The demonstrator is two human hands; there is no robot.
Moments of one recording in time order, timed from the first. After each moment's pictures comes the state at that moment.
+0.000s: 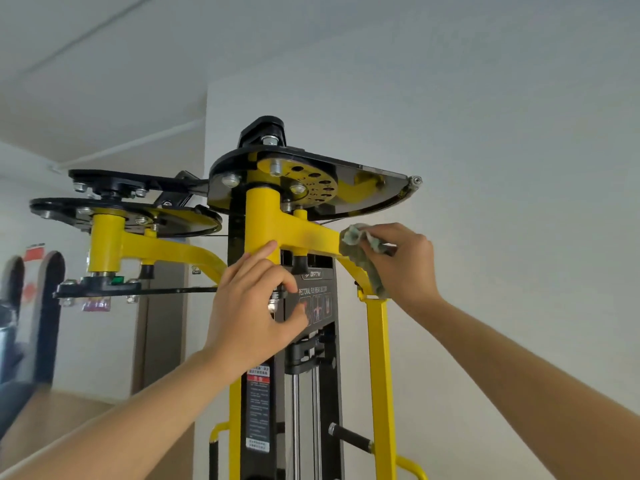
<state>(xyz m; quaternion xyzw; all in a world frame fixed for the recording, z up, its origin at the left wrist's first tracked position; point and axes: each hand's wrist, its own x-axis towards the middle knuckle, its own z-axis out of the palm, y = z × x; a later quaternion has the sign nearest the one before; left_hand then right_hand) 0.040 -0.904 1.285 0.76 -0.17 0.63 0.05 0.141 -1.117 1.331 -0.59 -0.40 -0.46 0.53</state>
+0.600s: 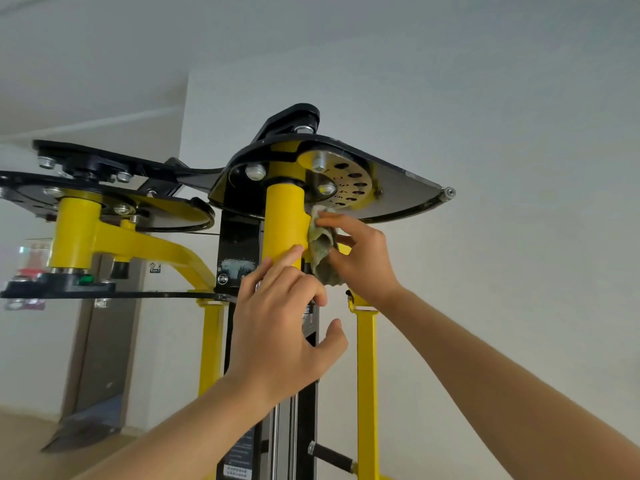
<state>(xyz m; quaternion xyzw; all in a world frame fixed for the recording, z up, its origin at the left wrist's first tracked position) 0.053 -0.901 1.281 0.71 -0.20 0.67 0.08 0.166 -1.028 1.362 -0.60 -0.47 -0.50 0.41</state>
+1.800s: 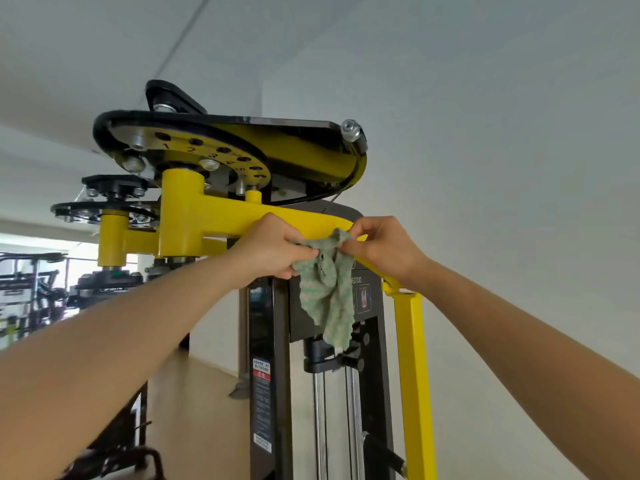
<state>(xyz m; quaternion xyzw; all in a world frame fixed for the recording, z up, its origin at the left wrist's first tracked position) 0.154 -0.997 1.370 0.88 0.12 0.41 0.22 0.317 -1.129 1.355 -0.60 -0.55 -0.14 0.56</state>
